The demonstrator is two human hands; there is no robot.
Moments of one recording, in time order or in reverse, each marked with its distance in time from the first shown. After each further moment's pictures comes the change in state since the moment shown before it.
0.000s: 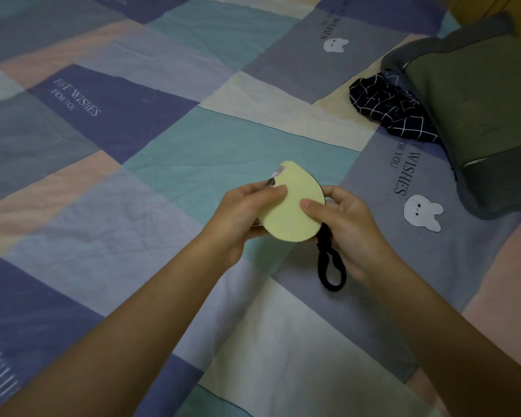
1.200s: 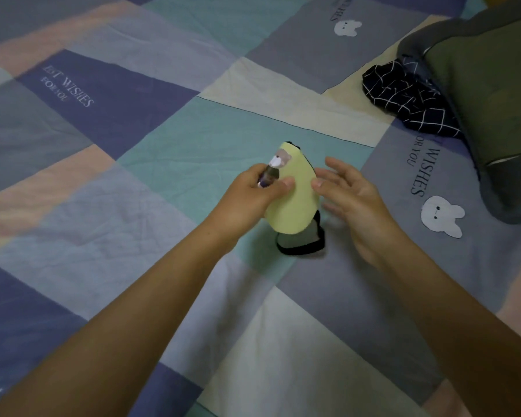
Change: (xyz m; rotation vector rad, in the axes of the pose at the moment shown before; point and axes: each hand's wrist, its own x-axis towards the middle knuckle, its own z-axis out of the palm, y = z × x) left_hand 0.041 0.006 -0.007 0.324 -0.035 0.198; right_hand 0.052 0.004 -0.013 -0.142 0.038 -0.042
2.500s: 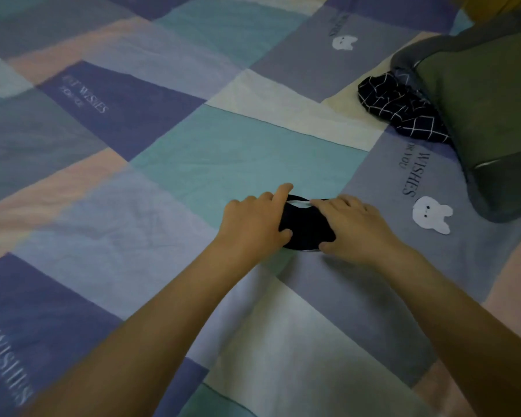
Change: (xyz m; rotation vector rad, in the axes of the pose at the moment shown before) left_hand -0.027 -0.012 0.016 1.333 0.069 0.241; right_hand -0.018 0.014 -0.018 -1.568 -0.275 -0.164
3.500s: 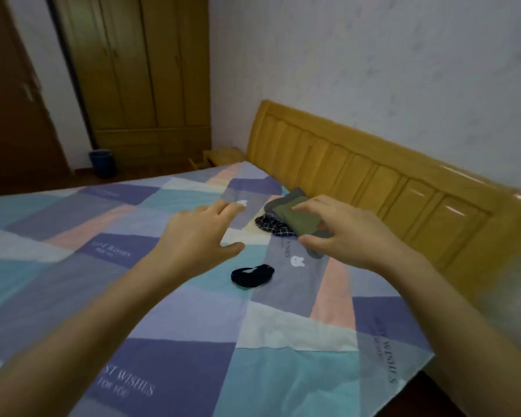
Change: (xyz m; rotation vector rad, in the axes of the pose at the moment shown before) left_hand -0.424 -0.074 -0.425 0.071 0.474 0.473; right_hand -0.522 -0.328 -0.323 -0.046 0.580 0.182
